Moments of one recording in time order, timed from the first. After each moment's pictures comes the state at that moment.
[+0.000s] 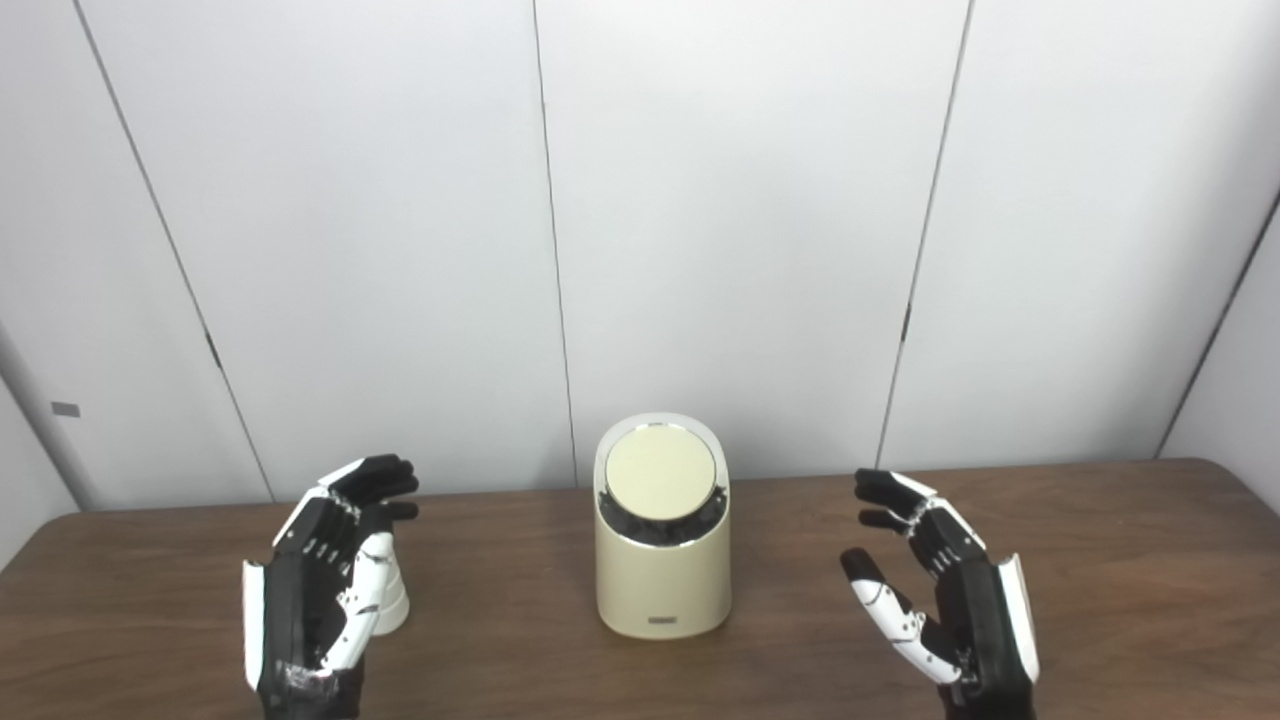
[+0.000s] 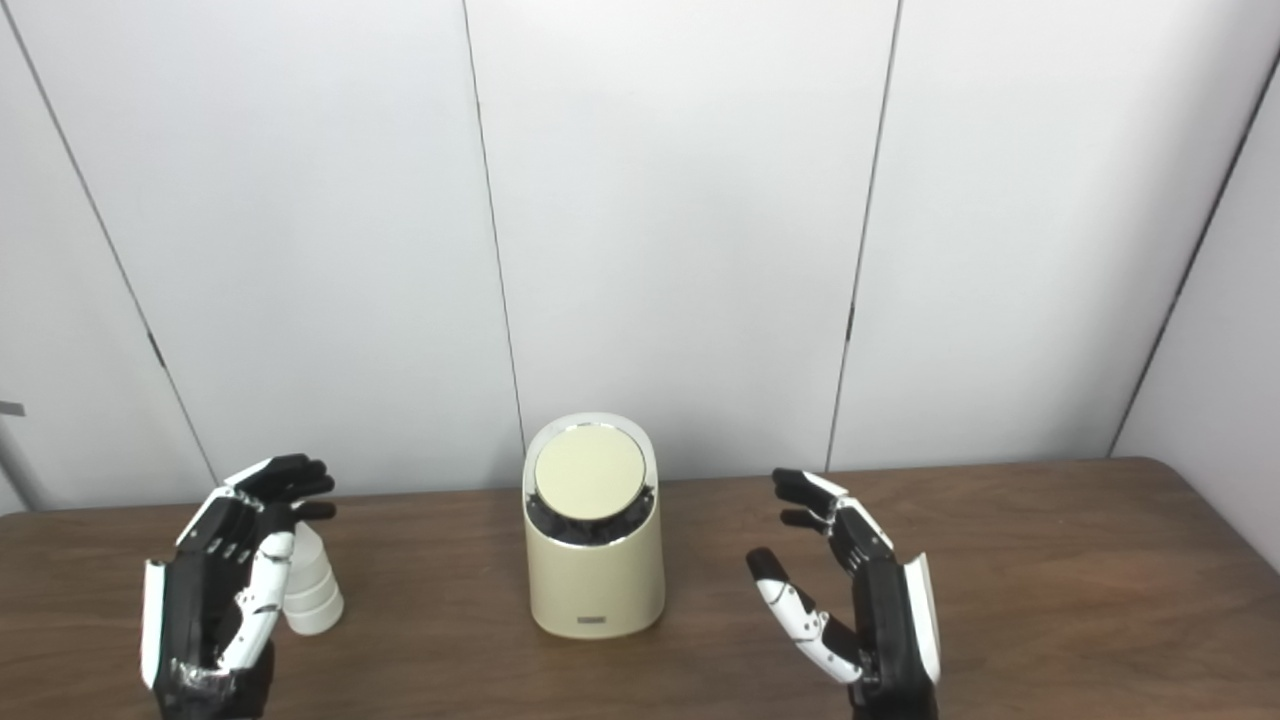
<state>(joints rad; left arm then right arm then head) -0.20 0.01 0.12 -0.07 0.00 -0.40 0.11 -0.14 -0.01 -0.04 -0.07 -0.22 -0.40 -0.20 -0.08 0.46</state>
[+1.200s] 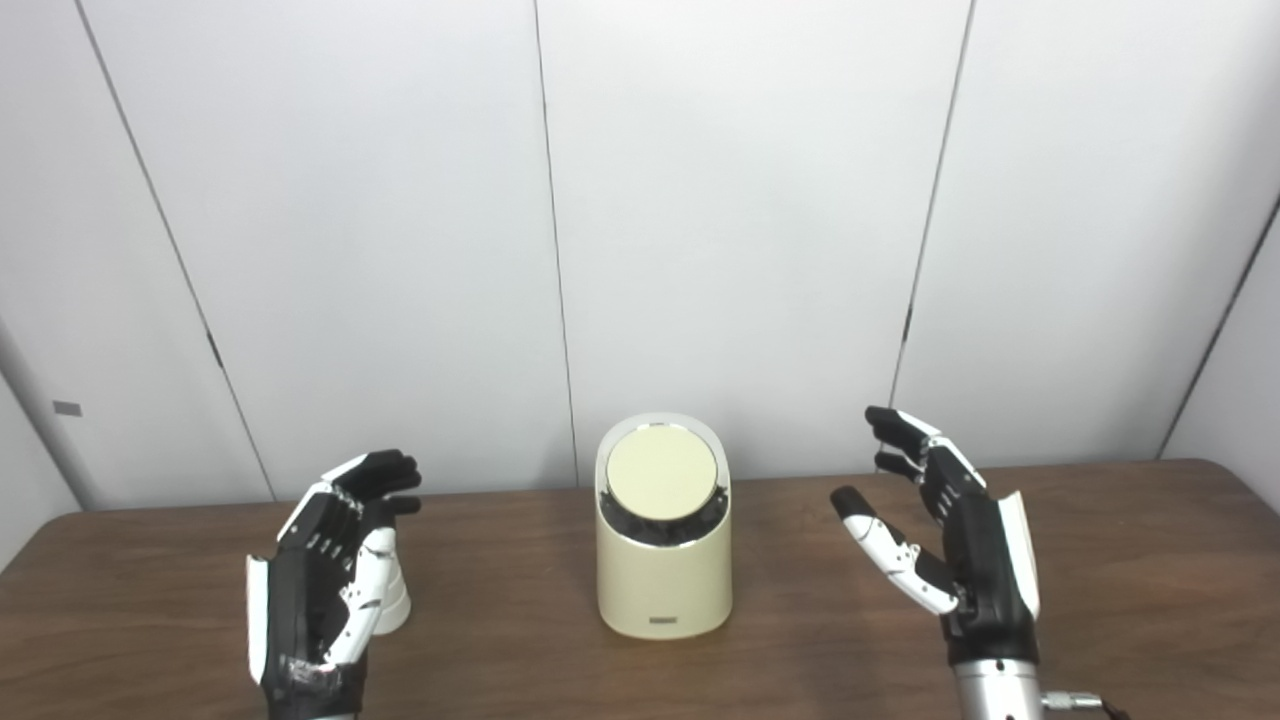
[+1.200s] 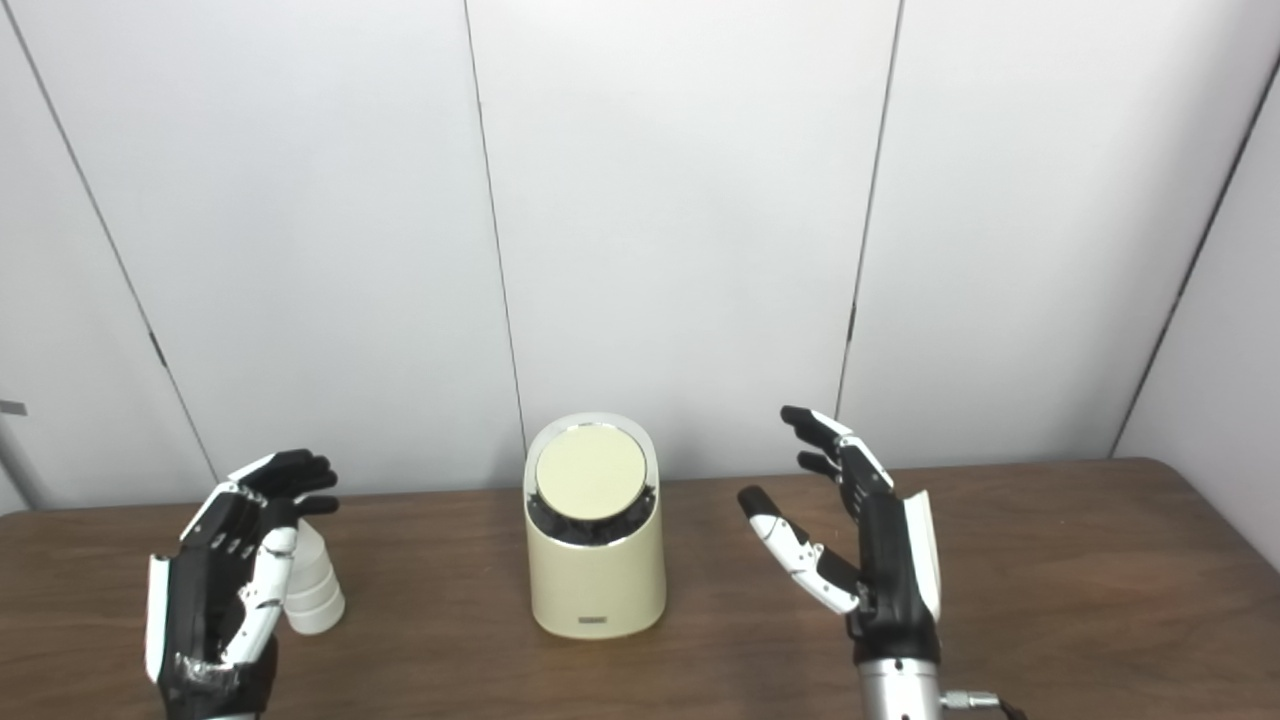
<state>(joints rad) -0.22 0.01 0.12 -0.04 0.00 -0.41 0.11 -0.24 -0.01 -0.06 -0.24 -0.32 -0.02 -0.16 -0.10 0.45</state>
